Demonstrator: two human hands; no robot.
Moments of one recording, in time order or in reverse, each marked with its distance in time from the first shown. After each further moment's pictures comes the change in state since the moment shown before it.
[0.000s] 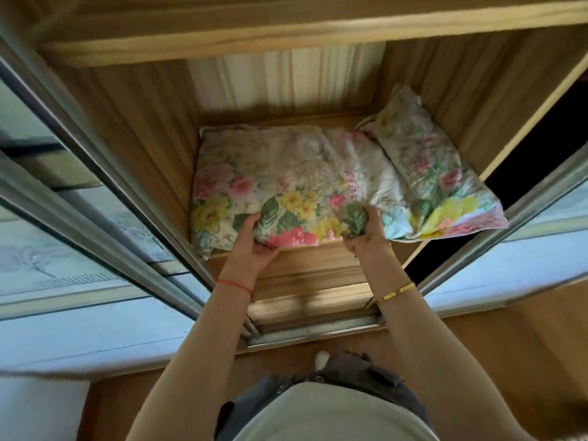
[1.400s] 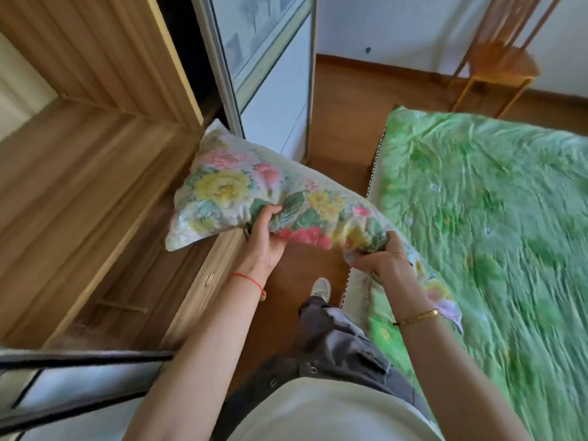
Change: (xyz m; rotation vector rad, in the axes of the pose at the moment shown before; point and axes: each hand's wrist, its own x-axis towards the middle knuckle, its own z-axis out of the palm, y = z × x) left_hand -0.125 -0.242 -0.023 0.676 -0.760 -0.562; right_hand -0.245 0.175 -0.264 1.353 0.608 -0.232
